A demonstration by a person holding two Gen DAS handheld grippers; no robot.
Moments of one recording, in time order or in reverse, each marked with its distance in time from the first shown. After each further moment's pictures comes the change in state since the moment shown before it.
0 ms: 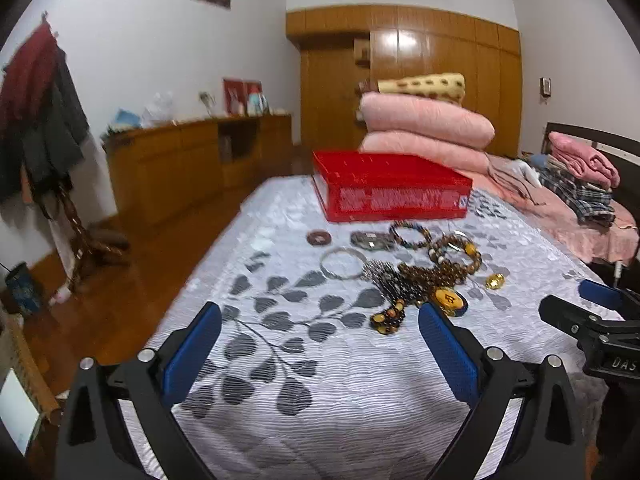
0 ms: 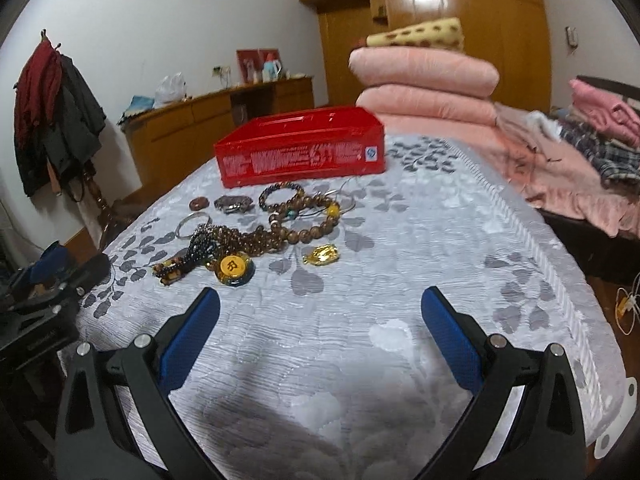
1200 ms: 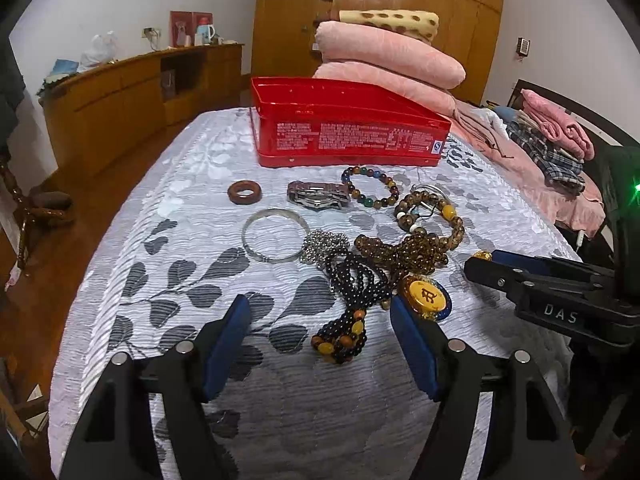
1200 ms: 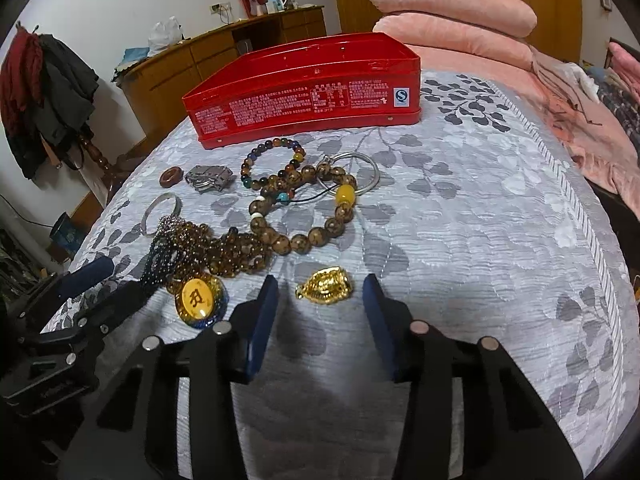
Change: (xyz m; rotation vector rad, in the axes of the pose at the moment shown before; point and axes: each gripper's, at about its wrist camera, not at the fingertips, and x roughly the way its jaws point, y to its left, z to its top) left arm 0.081 -0.017 0.018 0.014 0.268 -0.188; right arm 0.088 -0.009 0.039 0.003 0.277 0.045
